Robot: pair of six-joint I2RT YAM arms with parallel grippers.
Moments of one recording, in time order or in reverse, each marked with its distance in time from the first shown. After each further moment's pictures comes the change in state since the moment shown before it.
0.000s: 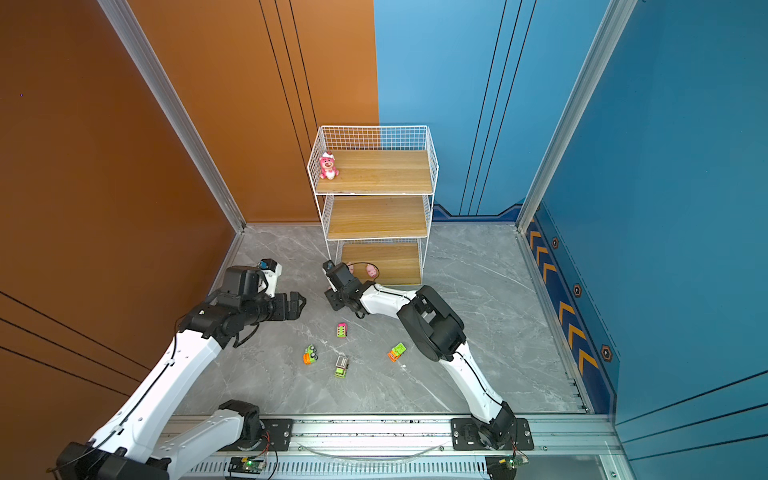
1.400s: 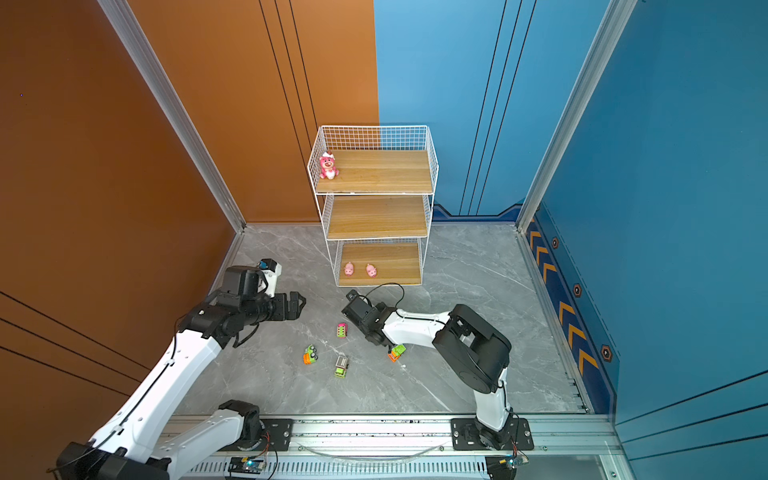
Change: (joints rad) left arm 0.002 0.000 0.000 0.000 0.000 0.000; right arm 0.126 -0.427 -0.539 -0.196 0.481 -0.104
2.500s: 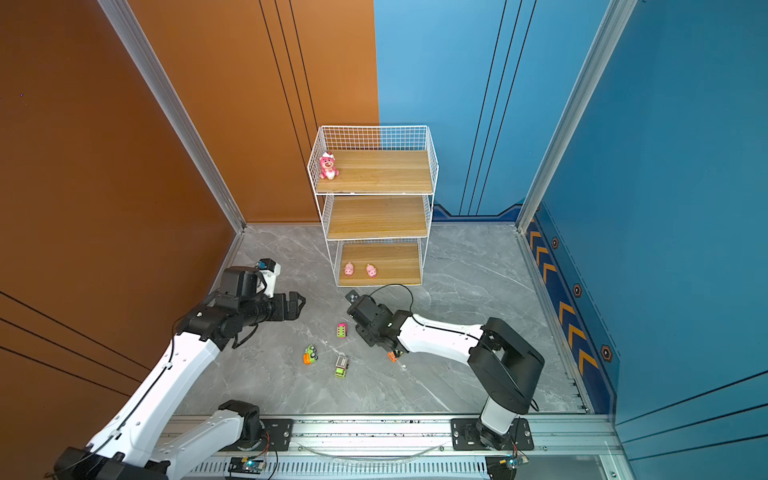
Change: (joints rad) left arm -0.003 -0.017 0.000 0.000 0.000 0.000; right arm -0.016 -0.238 -0.101 0.032 -0.234 0.065
